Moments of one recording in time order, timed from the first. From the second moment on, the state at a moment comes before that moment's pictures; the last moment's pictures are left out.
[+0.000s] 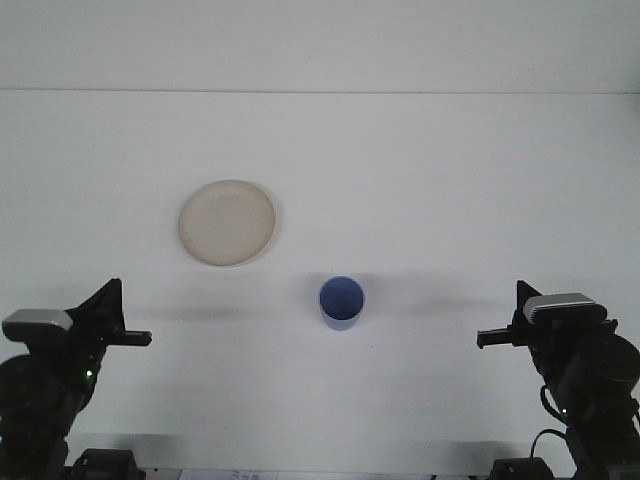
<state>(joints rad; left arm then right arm) -0.02 0.46 0.74 -0.36 0.08 -0.15 0.05 0.55 0.79 -0.57 -0.05 0.00</state>
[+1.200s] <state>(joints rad) -0.47 1.29 1.30 -0.58 0.21 -0.21 0.05 0.55 0.79 -0.57 -0.05 0.00</state>
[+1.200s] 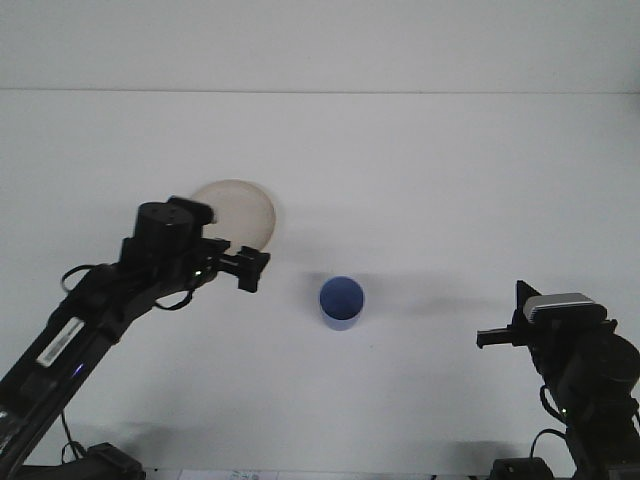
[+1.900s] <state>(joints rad) -0.72 1.81 1.54 -0.68 0.21 -0.20 0.05 0.55 0.79 -0.57 -0.05 0.00</state>
